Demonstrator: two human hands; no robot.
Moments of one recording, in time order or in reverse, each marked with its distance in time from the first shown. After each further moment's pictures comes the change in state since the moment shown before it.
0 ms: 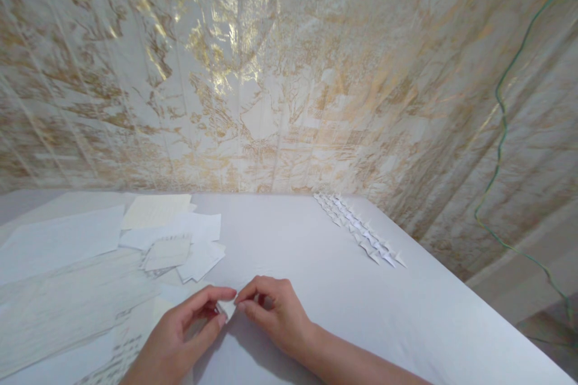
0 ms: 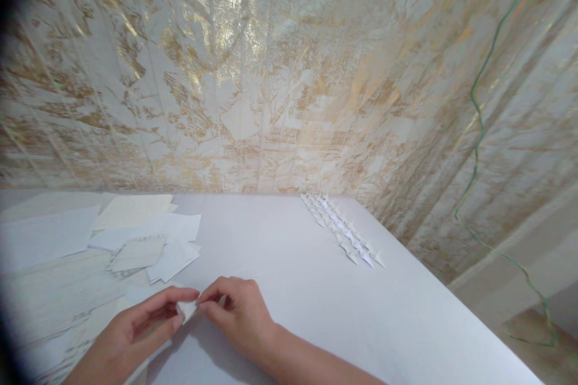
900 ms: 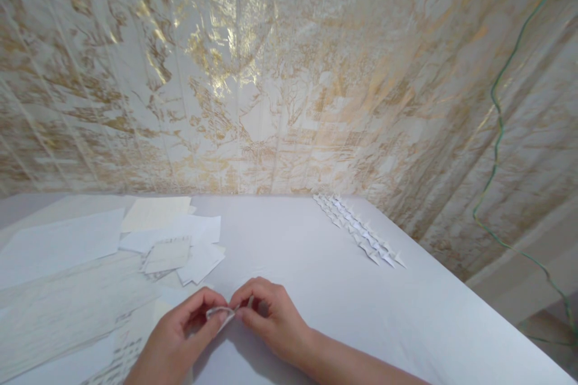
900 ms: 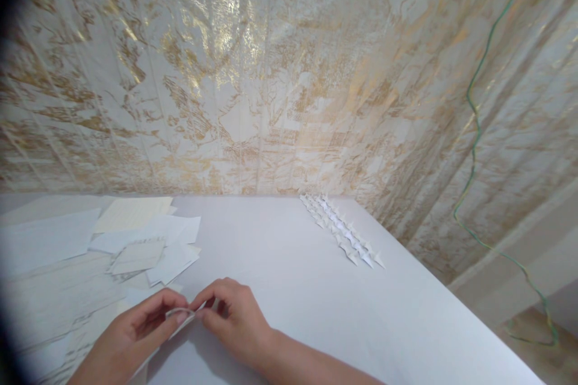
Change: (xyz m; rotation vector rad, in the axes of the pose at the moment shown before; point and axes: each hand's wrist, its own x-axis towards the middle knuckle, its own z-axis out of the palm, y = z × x) left_hand -0.001 0.009 0.006 -0.097 0.010 -0.019; right_hand -0.002 -0.001 0.003 0.050 -0.048 -0.030
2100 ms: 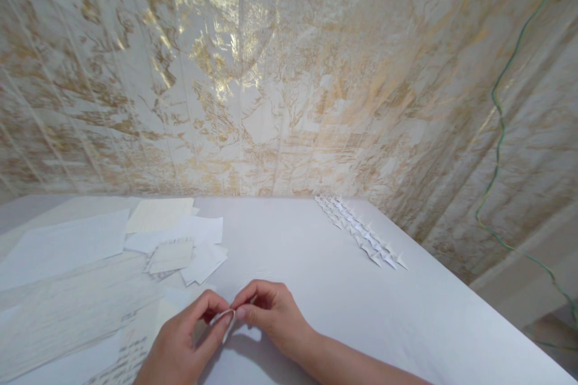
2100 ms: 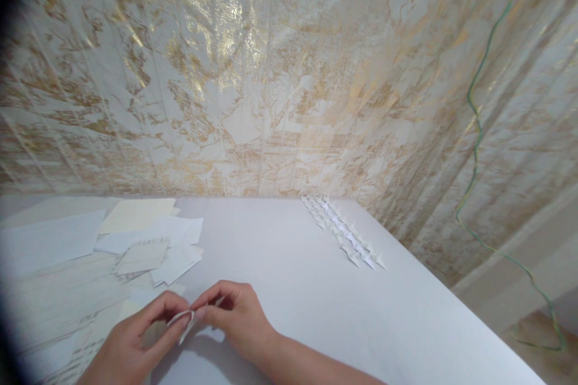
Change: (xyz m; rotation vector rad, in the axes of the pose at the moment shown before) left_hand -0.012 0.013 0.006 0.213 0.108 0.142; right_hand 0.004 0.008 0.008 0.515 0.022 0.244
